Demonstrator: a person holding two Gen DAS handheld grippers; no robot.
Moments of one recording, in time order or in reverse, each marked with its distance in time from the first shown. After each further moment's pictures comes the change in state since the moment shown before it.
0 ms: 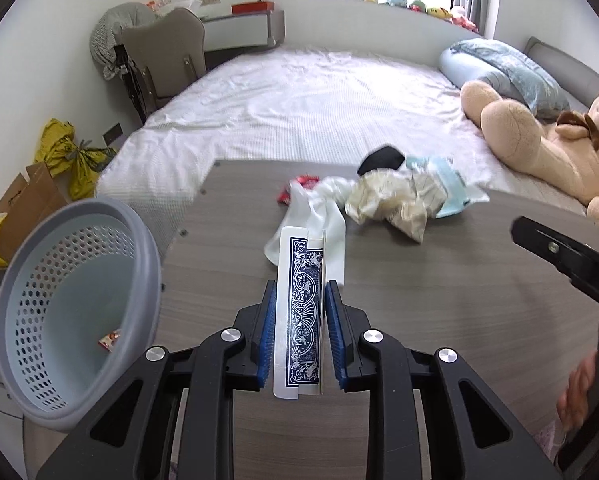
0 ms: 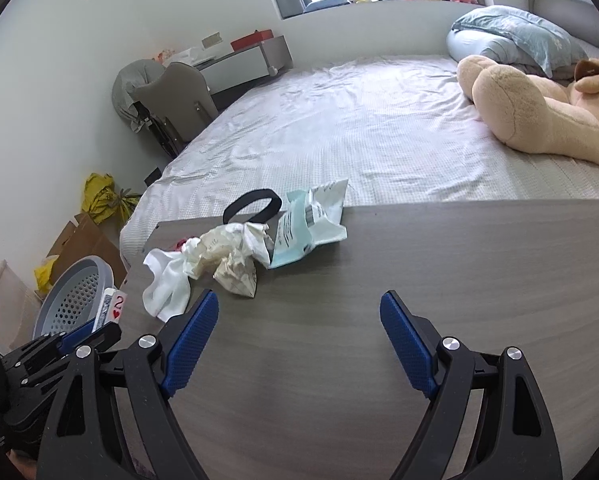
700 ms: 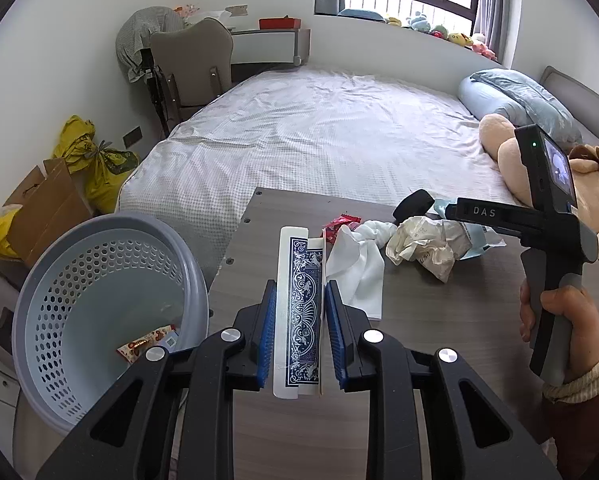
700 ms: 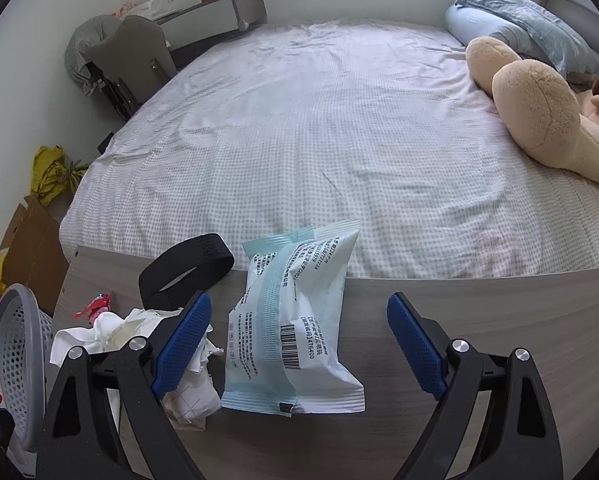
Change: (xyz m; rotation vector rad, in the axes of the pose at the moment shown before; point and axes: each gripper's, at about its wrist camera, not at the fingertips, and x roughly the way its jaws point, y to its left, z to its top) left arm -0.014 0.033 0.019 -0.067 -0.046 0.029; right arm 0.123 0.001 0.066 -0.022 0.187 -0.145
